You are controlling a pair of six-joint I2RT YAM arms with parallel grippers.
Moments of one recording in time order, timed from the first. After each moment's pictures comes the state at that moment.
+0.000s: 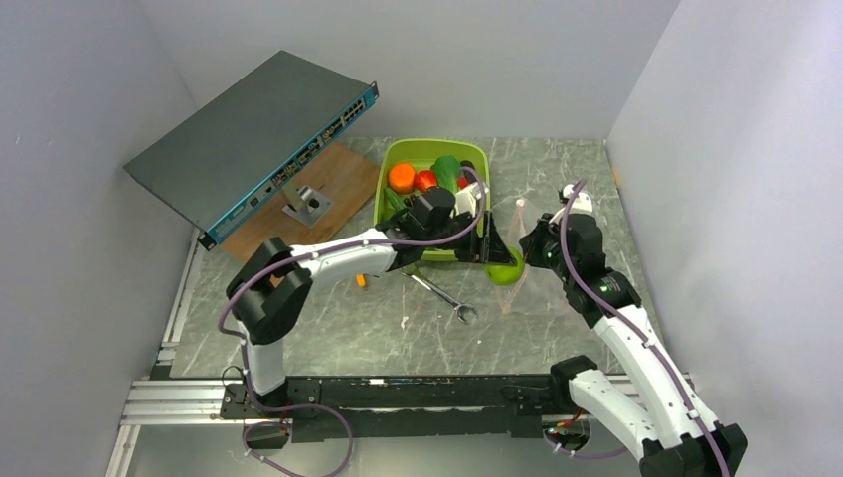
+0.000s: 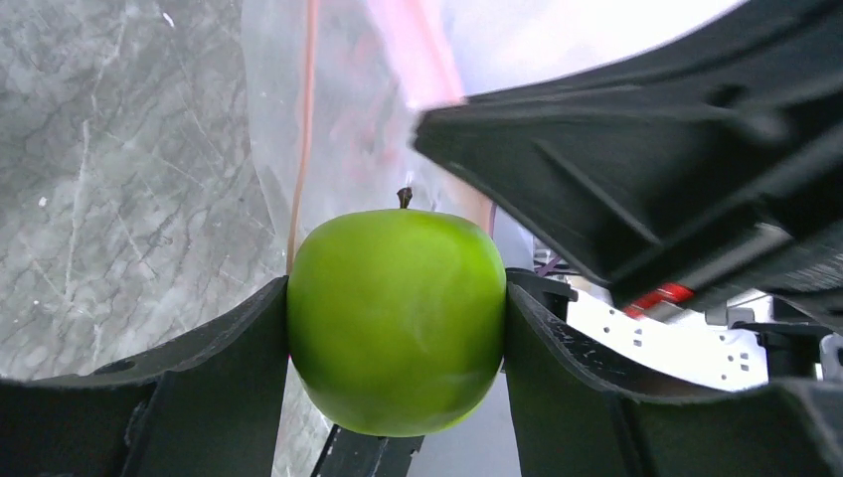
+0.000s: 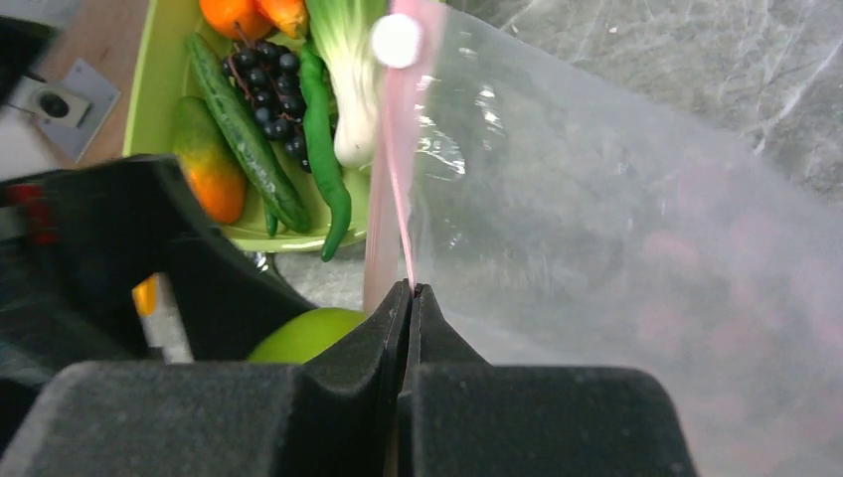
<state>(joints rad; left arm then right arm) -0.89 1.82 1.32 0.16 0.54 -0.84 0.30 0.81 0.76 -0.44 0.09 0.43</state>
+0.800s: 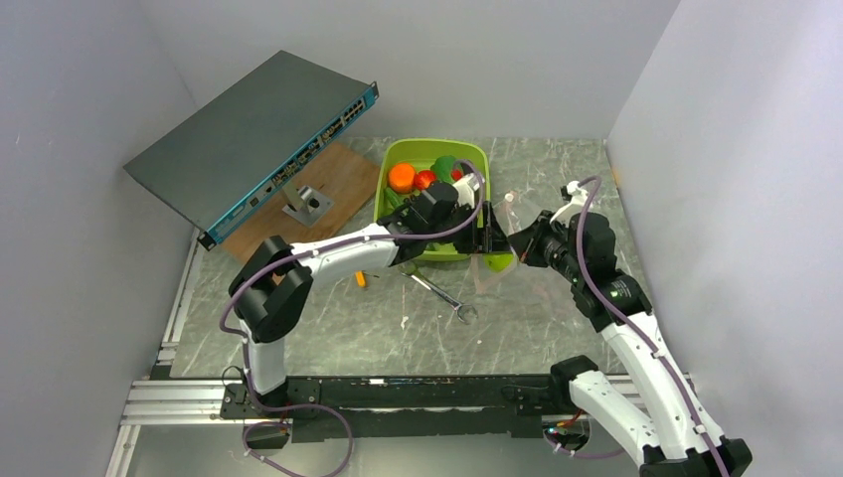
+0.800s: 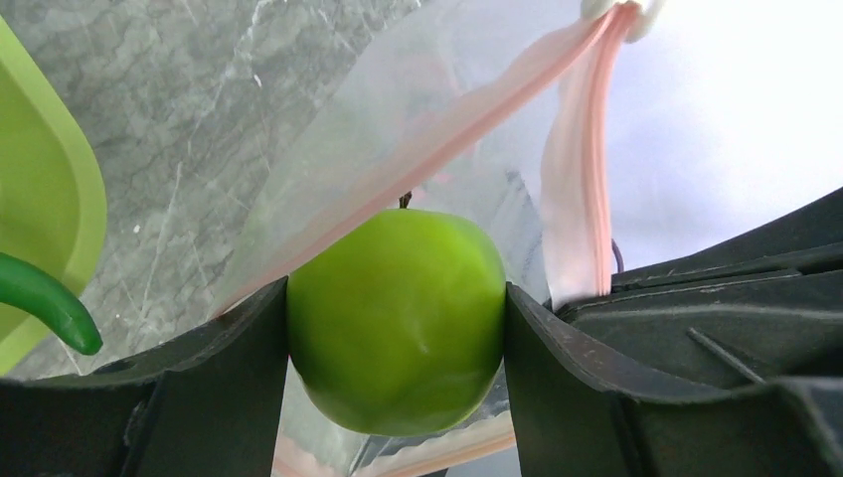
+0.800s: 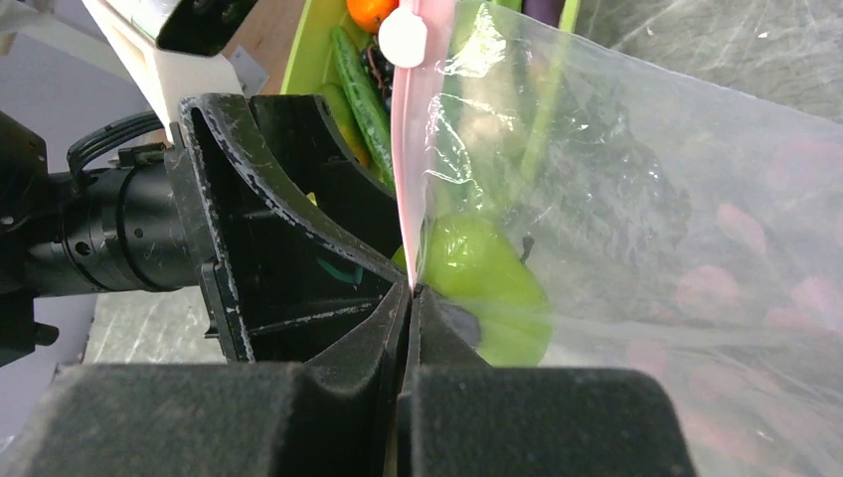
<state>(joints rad) -0.90 1.87 1.39 0.09 0.40 -0.86 0.30 0.76 0.82 -0.47 -0.12 0.50</state>
